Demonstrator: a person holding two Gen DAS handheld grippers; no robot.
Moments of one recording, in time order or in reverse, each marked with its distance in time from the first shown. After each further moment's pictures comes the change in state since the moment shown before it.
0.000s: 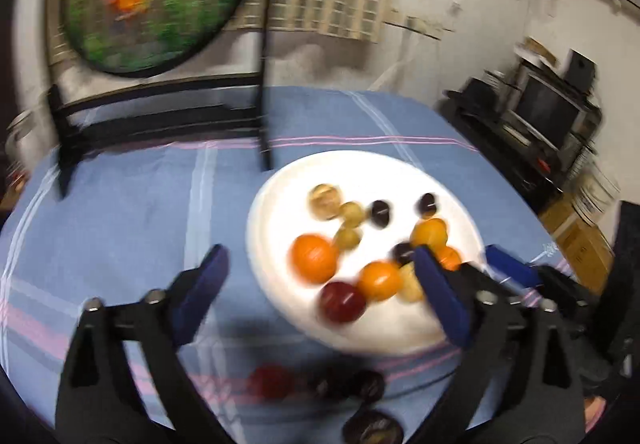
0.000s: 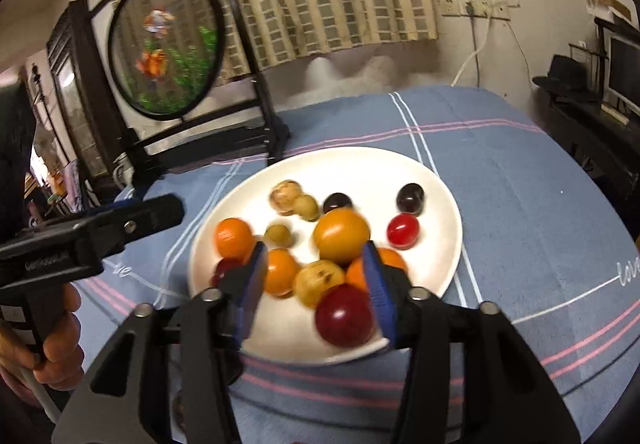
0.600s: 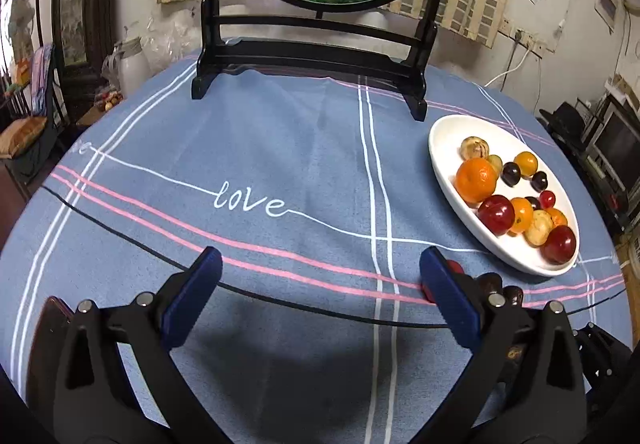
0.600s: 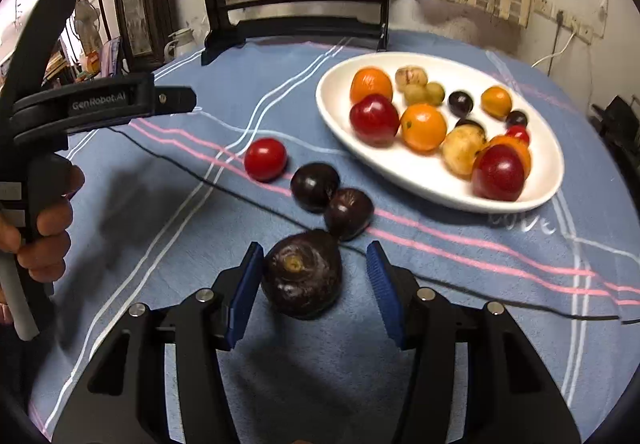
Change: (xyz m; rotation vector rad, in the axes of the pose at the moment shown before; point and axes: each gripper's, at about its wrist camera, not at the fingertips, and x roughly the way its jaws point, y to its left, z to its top) left arm -0.040 0.093 -0.077 -0.200 0.043 0.269; right arm 0.015 0.087 -0.080 -0.276 0.288 0.071
